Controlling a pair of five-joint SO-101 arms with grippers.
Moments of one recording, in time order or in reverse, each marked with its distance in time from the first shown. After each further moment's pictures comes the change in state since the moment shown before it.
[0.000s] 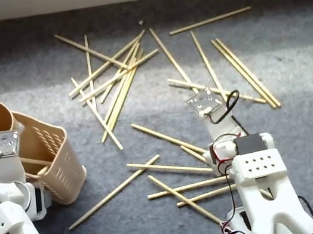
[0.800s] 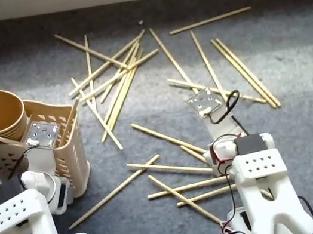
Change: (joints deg) left arm 11.6 -0.1 3.4 -0.3 -0.9; right arm 0.0 0.0 0.0 0.0 0.0
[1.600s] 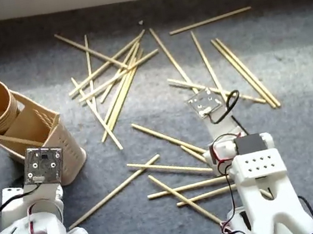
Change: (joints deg) left arm -6.7 -61.4 2.3 10.8 -0.3; right arm 0.0 0.0 0.0 0.0 0.0
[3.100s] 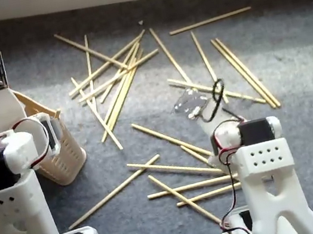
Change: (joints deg) left arm 16.2 54.9 -55.5 12.8 38.6; right arm -1.6 1.2 -17.2 22.5 23.7
